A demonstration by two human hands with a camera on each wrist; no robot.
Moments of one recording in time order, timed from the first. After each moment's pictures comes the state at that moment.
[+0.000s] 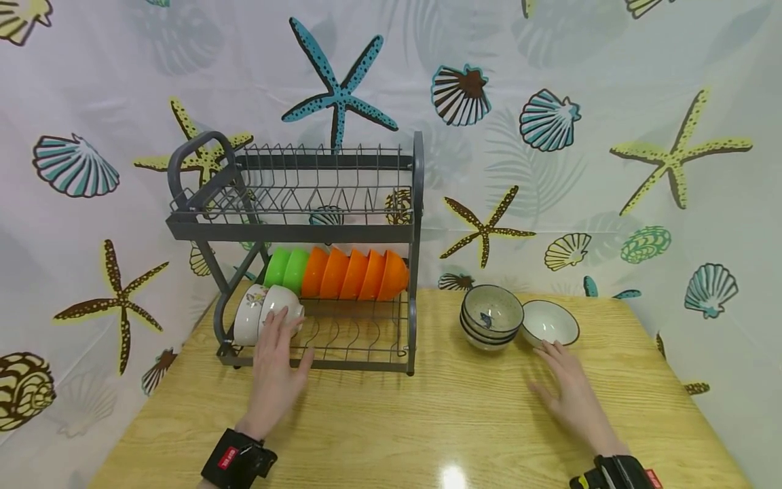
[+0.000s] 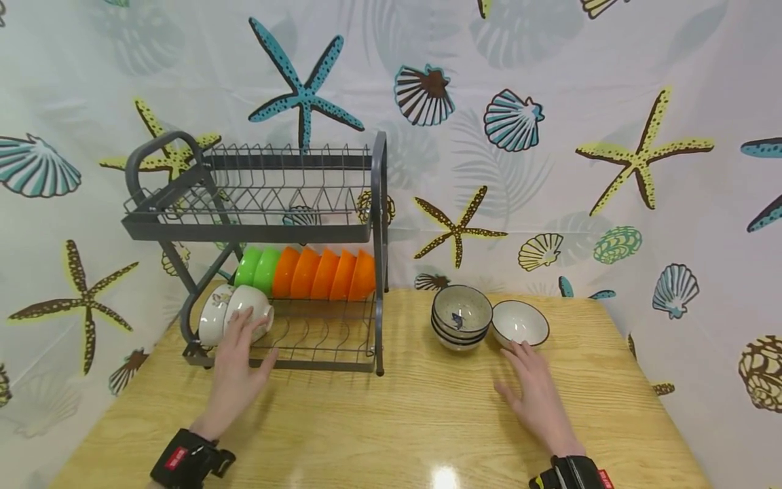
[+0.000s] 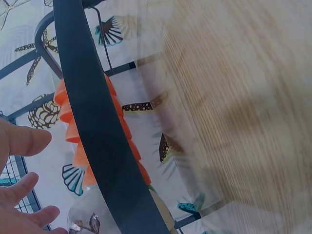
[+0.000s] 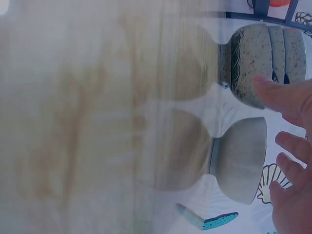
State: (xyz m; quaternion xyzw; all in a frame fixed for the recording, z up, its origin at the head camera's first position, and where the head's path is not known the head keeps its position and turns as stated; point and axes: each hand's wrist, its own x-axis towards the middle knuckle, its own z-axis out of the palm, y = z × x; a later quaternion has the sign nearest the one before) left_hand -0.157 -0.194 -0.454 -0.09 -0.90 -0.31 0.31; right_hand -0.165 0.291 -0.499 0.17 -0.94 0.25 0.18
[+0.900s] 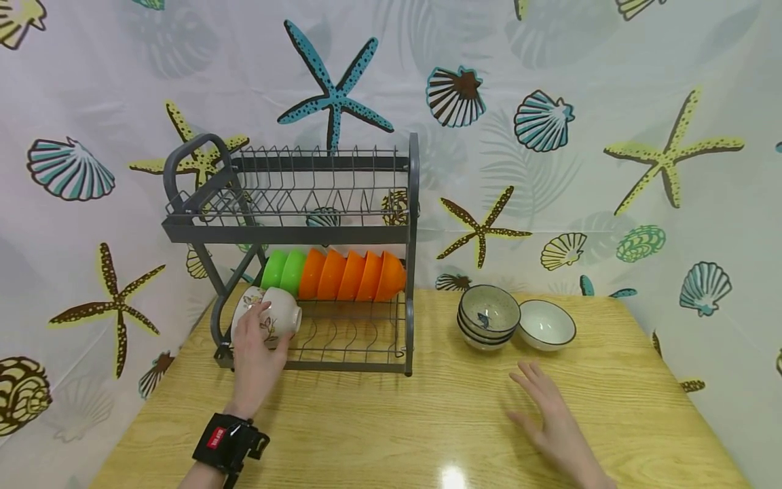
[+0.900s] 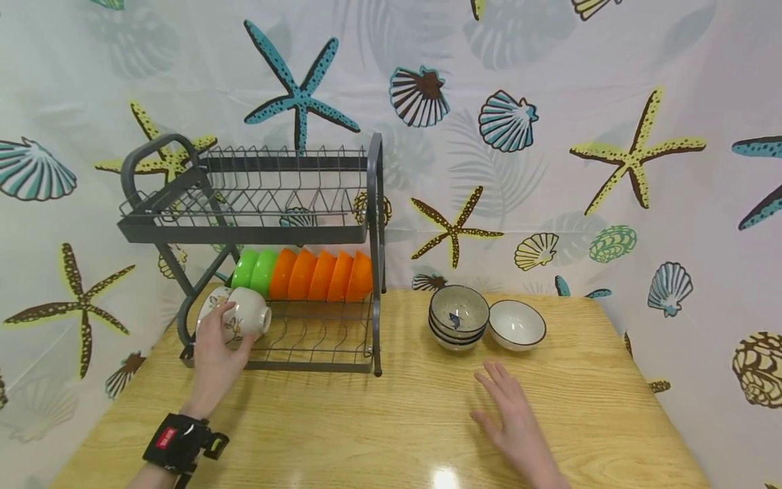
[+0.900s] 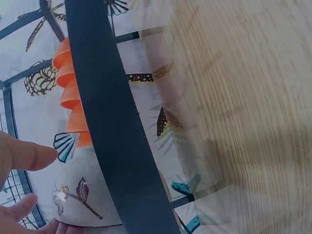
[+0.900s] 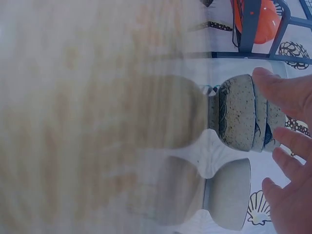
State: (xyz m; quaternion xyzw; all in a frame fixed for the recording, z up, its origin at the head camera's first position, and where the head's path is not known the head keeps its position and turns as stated) left_hand -0.175 -0.214 -0.439 0.01 -0.87 -0.37 0.32; right_hand -0.123 0.254 -0.510 0.24 -0.89 0.28 0.26
